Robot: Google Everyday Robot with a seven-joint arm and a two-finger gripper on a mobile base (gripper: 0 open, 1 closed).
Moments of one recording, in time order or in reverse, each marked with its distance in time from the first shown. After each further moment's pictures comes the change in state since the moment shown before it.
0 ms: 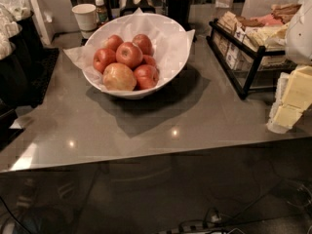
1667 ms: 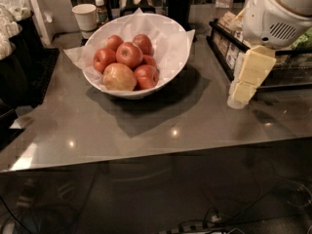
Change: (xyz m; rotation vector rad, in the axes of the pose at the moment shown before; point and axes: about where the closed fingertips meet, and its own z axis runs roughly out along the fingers) arm -0.065 -0.032 0.014 0.008 -0.087 -0.063
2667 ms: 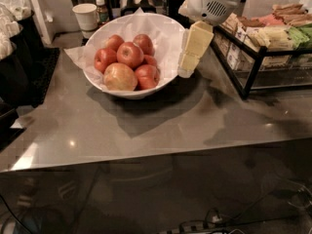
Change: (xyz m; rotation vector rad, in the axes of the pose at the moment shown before) arm -0.098 -0.063 0.046 -0.055 -0.162 -0.099
